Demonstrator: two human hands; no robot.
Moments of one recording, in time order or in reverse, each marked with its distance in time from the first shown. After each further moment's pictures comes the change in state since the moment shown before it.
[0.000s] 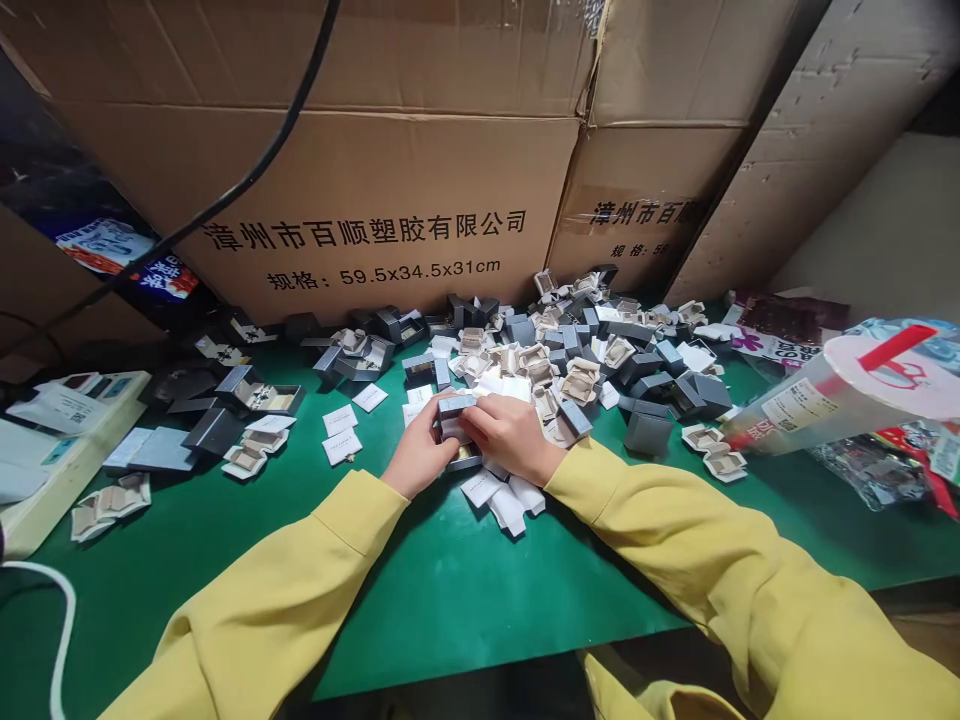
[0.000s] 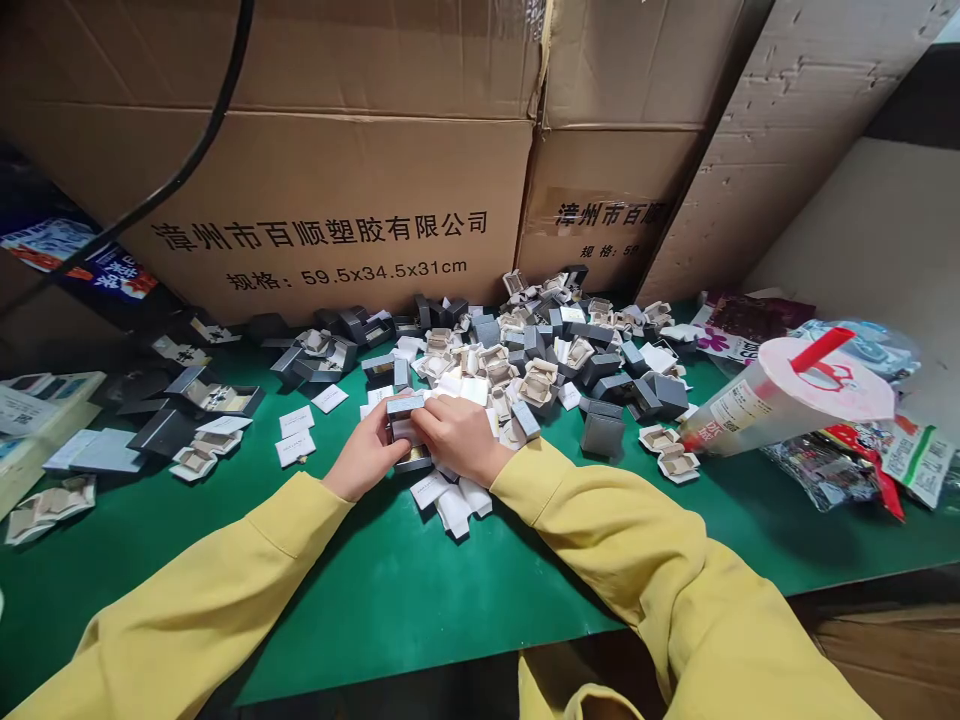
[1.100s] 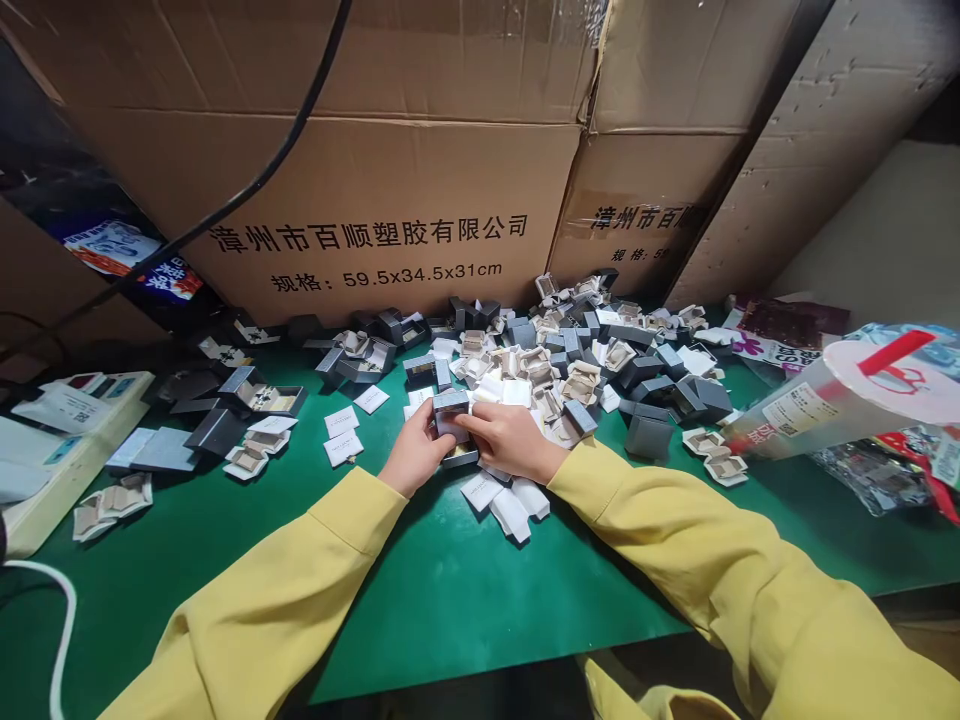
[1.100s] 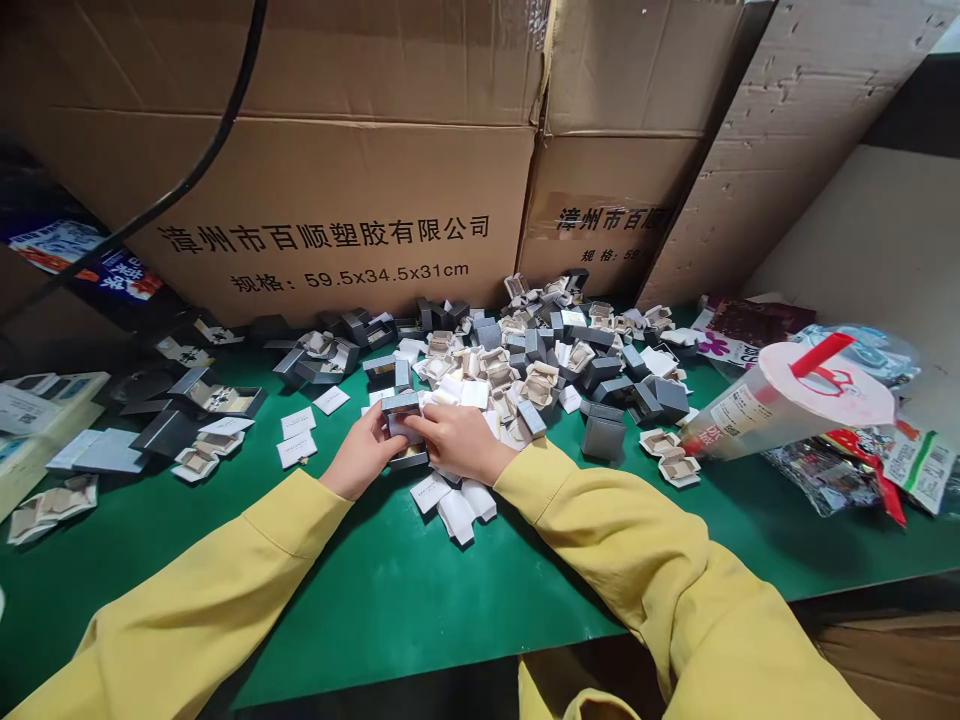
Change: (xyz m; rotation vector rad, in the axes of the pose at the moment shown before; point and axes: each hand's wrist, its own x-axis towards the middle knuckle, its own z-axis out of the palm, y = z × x) left_hand 0.003 0.003 -0.002 -0.098 0.100 -0.084; right_hand -0.001 0.003 -0.004 0.151 -0.247 -0.008
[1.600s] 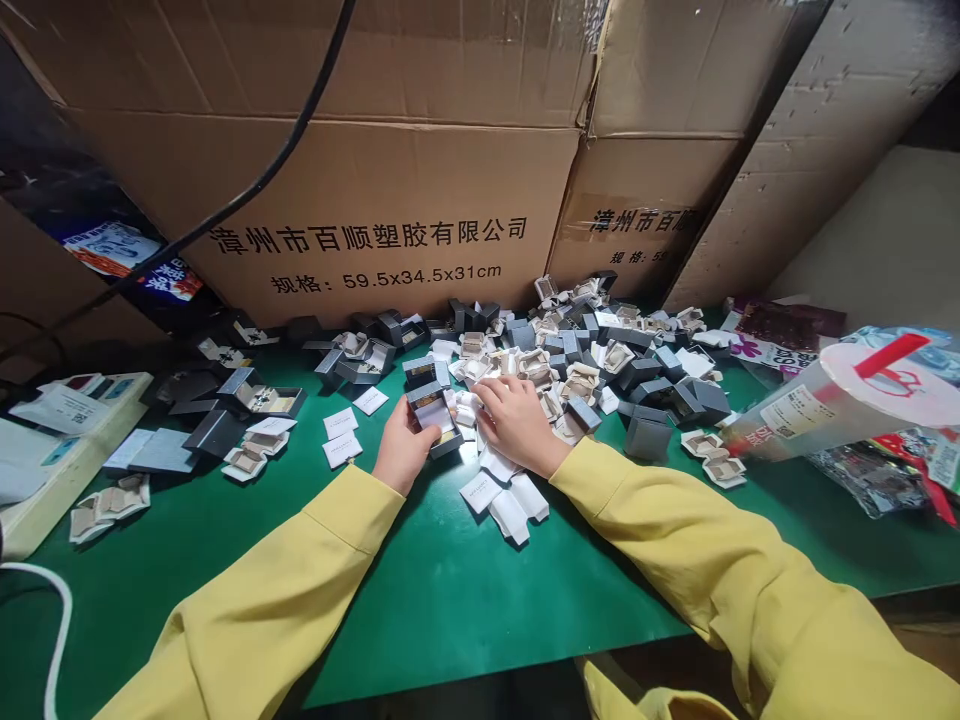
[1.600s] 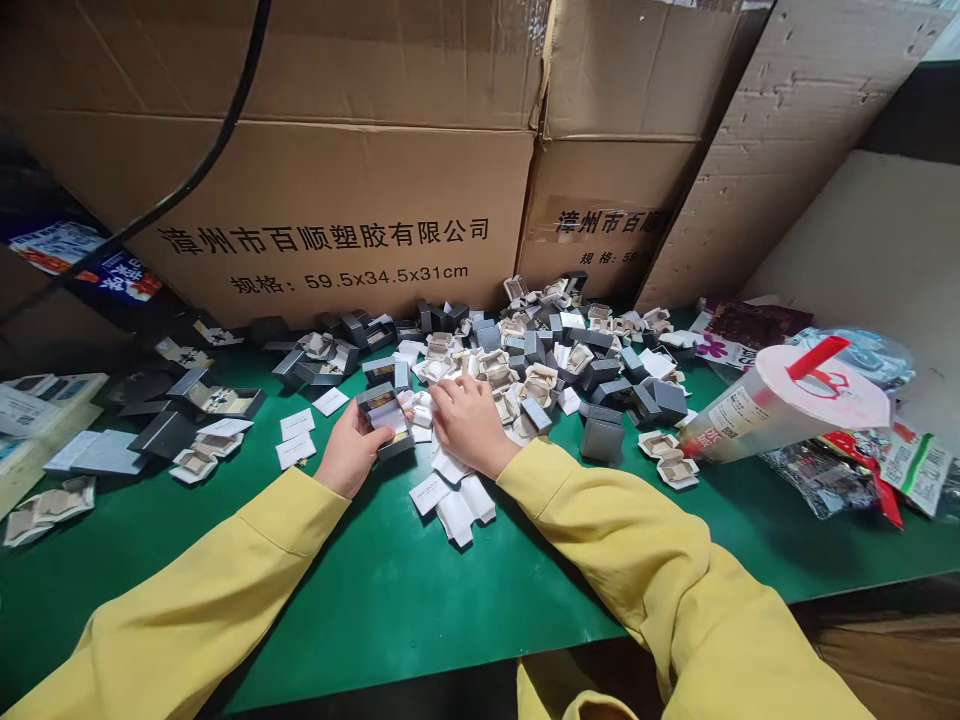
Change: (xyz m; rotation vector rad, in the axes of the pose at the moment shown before) left_hand 0.004 -0.005 -0.007 -0.096 0.209 0.063; right_hand 0.005 0.008 -0.009 -0.089 0.106 0.184
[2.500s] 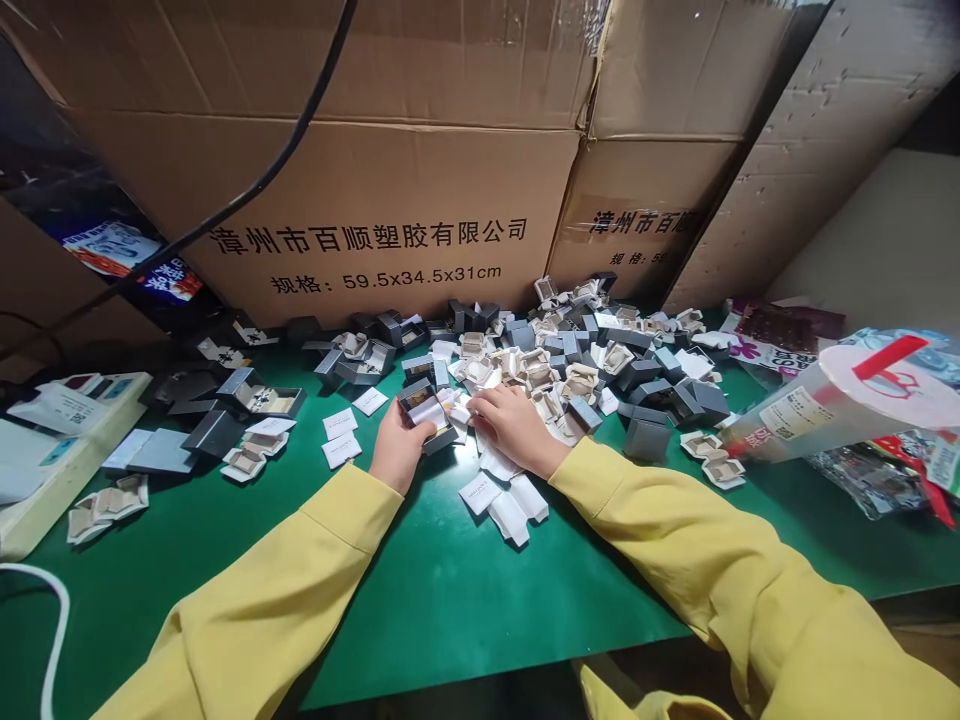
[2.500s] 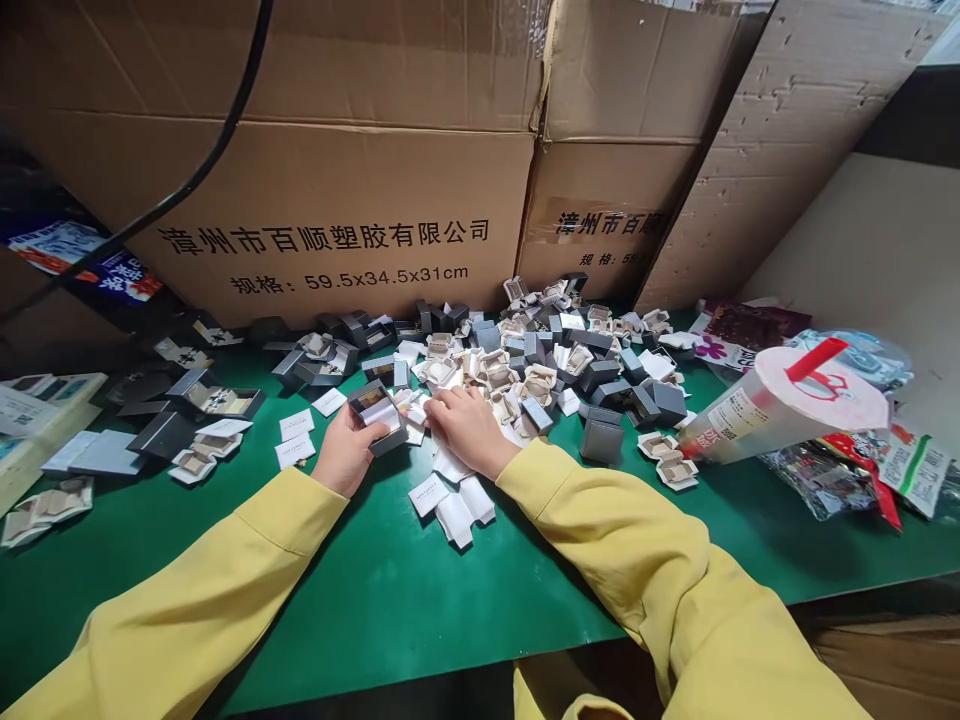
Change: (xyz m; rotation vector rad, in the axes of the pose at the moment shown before) left_hand 0.002 -0.001 -0.003 -0.058 0.064 -0.039; right_hand -0.001 0.004 0.007 0.065 -0.098 -0.064
